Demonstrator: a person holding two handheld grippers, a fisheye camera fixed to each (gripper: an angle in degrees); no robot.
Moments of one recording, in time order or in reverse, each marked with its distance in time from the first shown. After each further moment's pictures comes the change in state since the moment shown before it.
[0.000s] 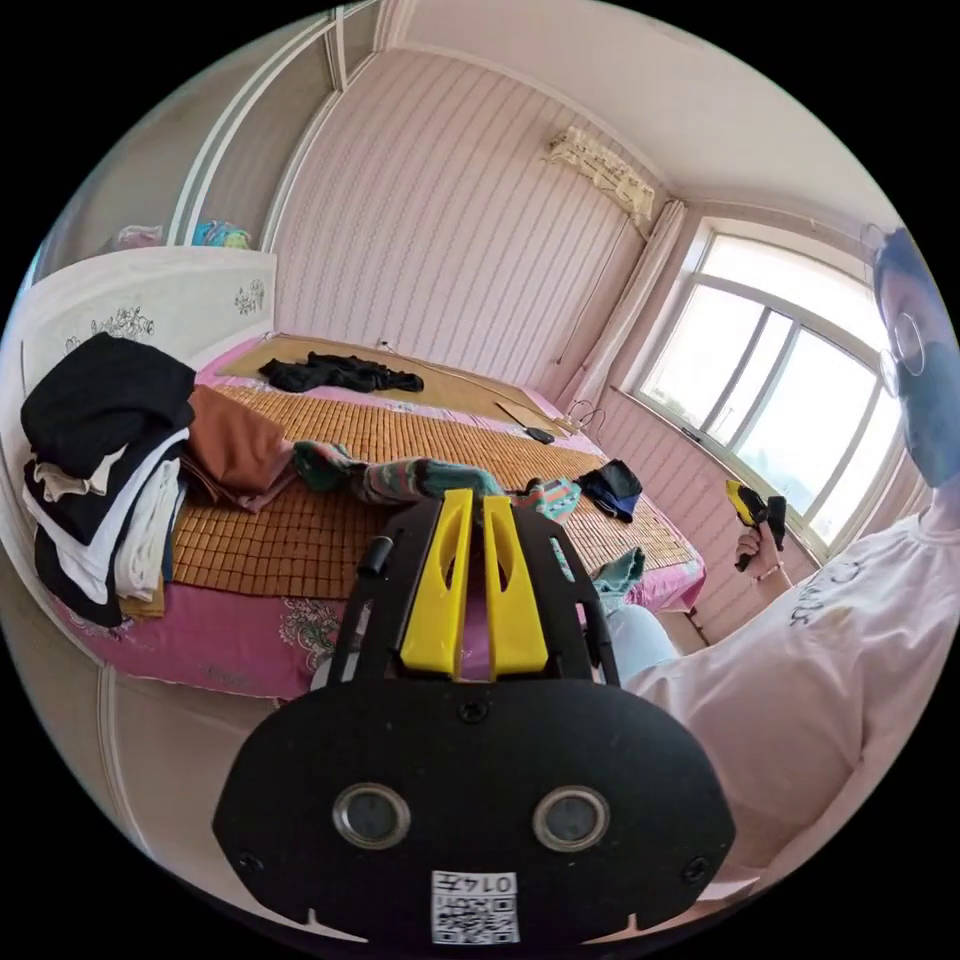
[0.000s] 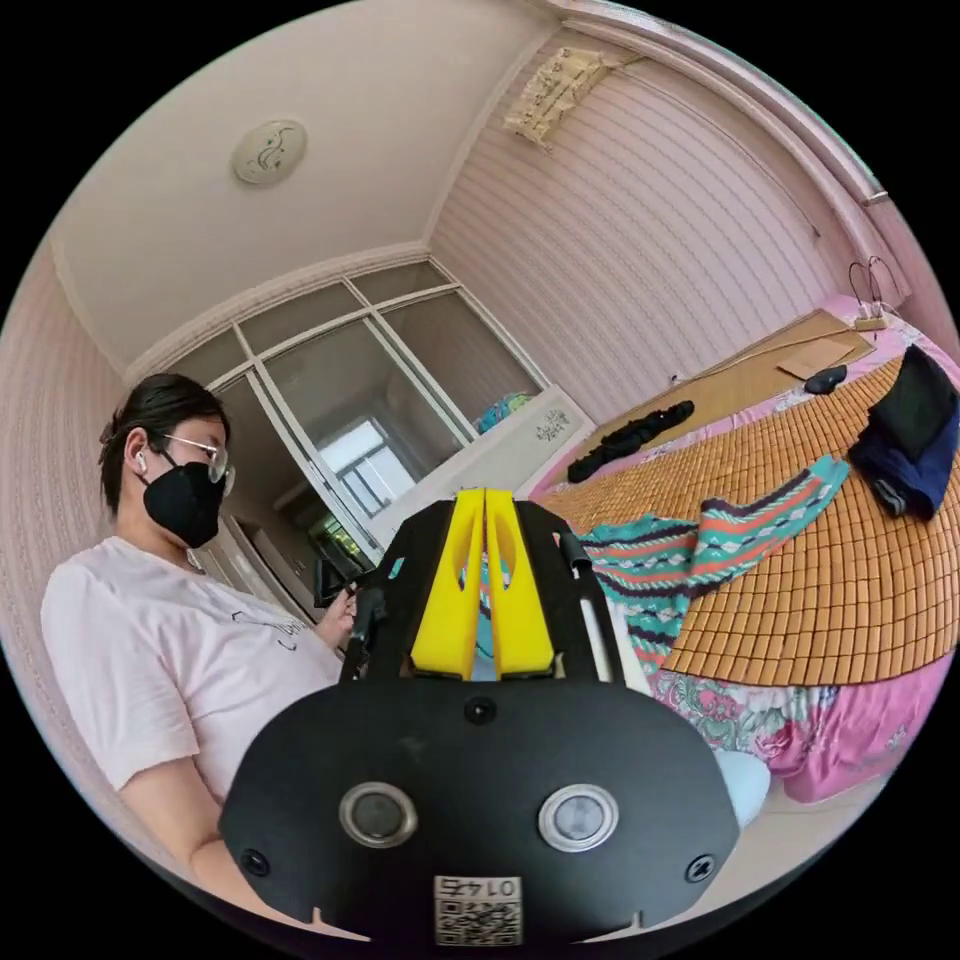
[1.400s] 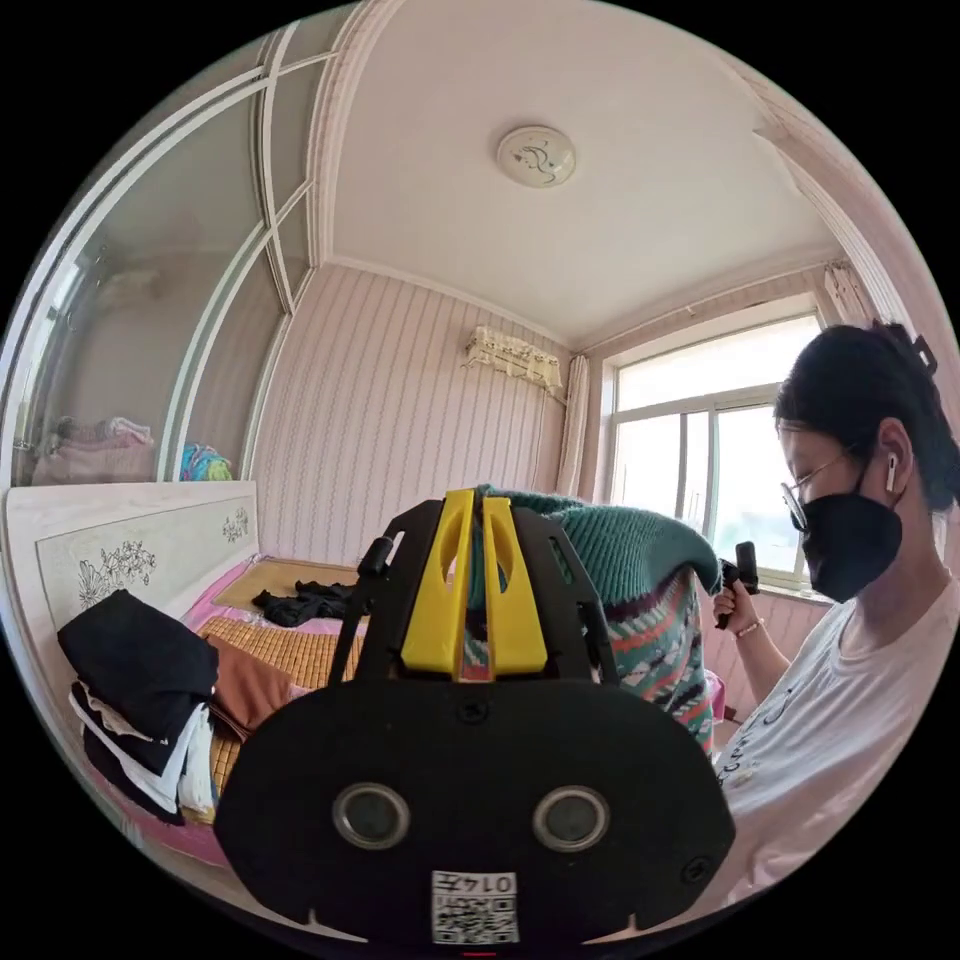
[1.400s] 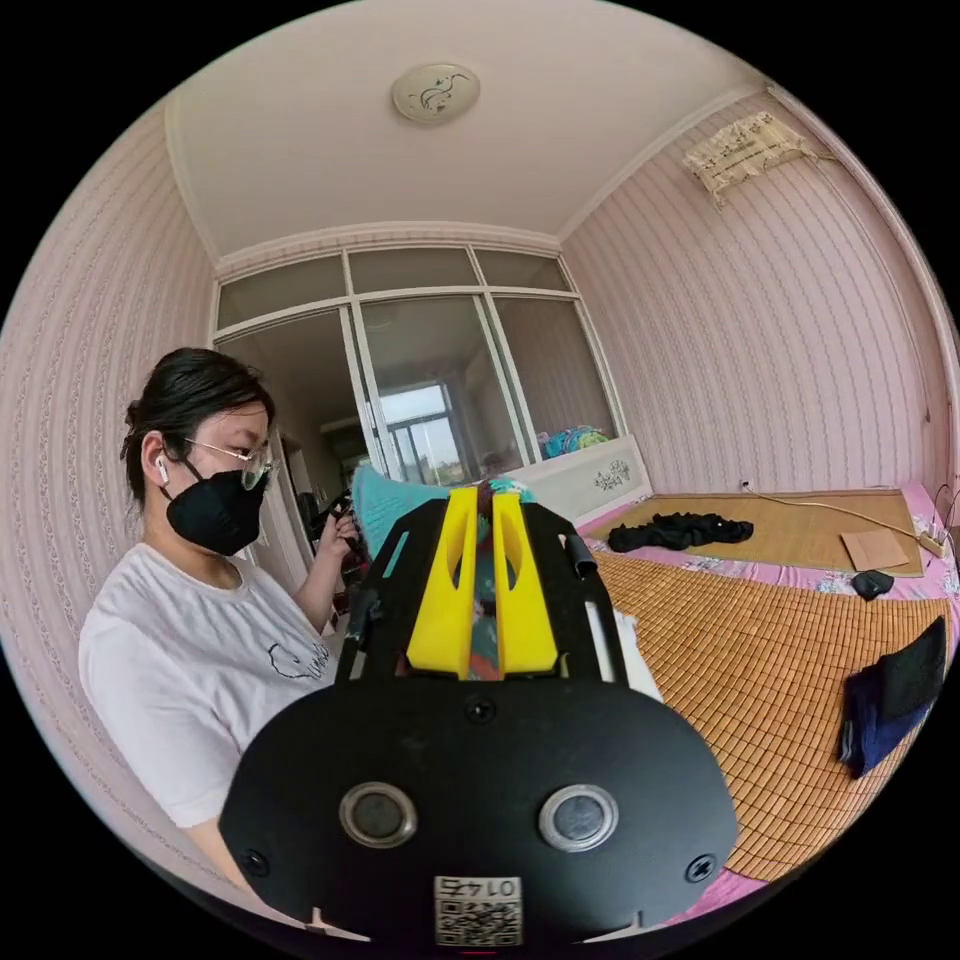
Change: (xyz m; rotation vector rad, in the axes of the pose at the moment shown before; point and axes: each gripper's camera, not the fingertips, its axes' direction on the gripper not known) left arm 0.072 -0.025 -0.274 0.585 0.043 0.217; right arm -0.115 -0.069 -0.088 -0.018 -0.154 -0.383
